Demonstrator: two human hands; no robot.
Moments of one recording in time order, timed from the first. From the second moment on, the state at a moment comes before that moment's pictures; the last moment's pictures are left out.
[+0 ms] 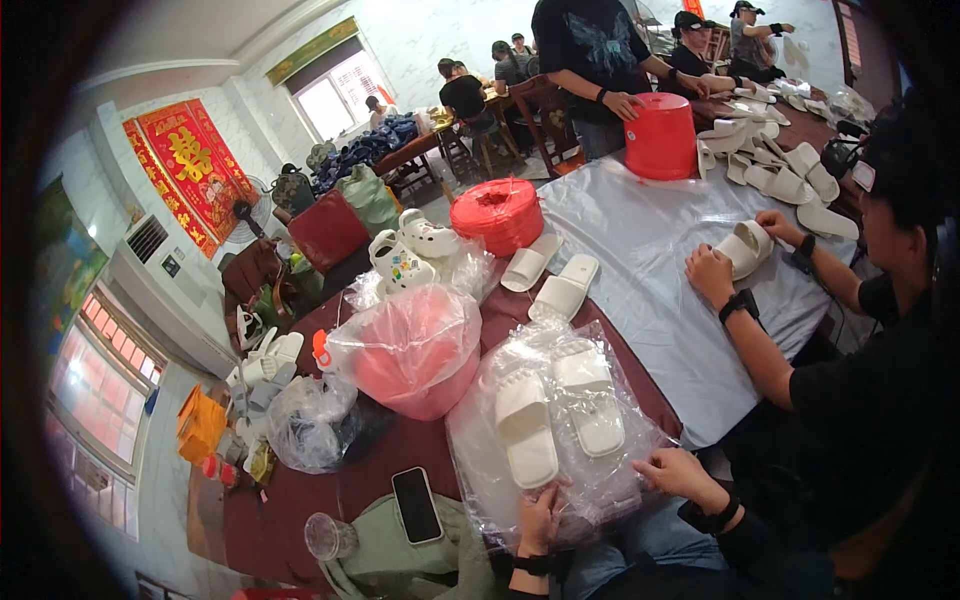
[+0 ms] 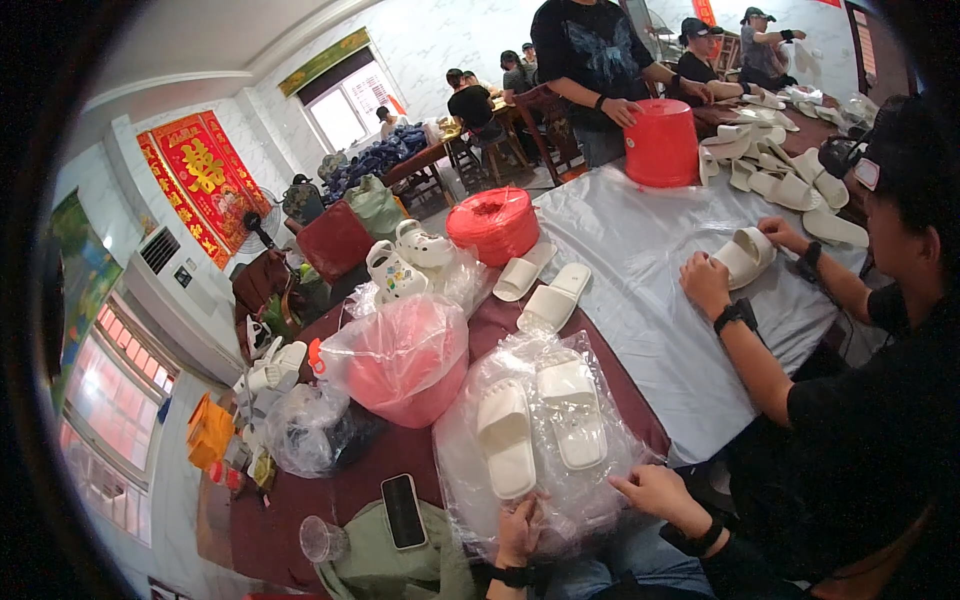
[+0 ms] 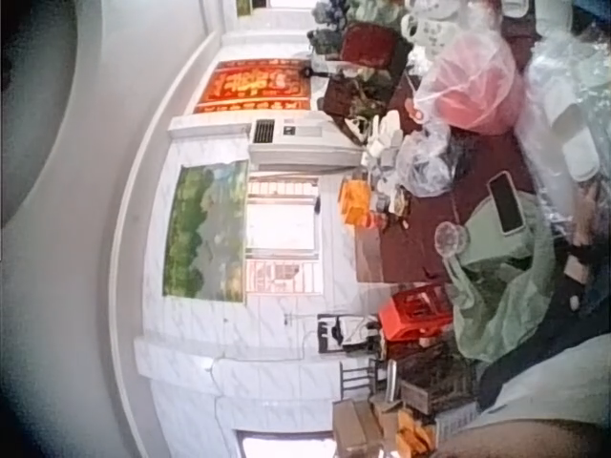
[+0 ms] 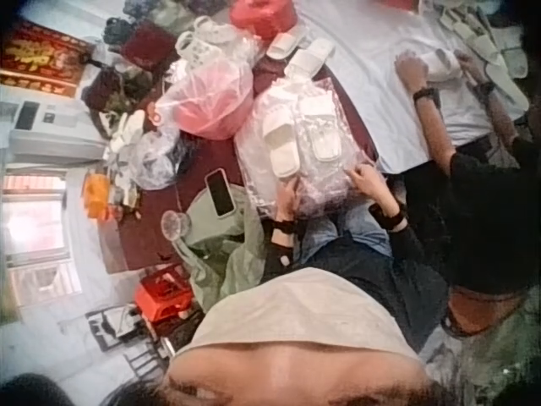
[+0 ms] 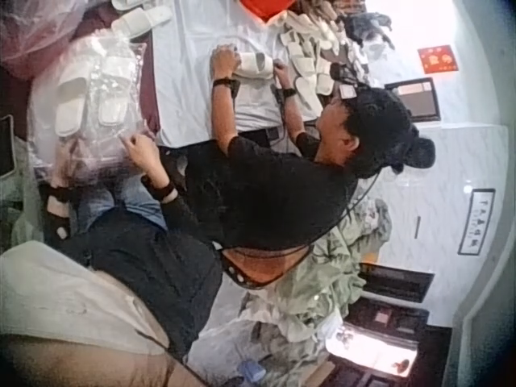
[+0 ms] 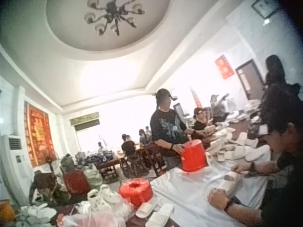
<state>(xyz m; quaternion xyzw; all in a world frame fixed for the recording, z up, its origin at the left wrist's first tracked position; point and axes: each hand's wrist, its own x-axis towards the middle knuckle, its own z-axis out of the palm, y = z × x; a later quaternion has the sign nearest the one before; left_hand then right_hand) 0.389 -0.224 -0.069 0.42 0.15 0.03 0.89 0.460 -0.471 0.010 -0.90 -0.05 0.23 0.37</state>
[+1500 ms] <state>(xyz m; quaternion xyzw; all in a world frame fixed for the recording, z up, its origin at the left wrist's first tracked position) 0.375 -0.214 -0.136 0.53 0.10 0.00 0.84 0.416 -0.350 0.030 -0.75 -0.45 0.00 0.49</state>
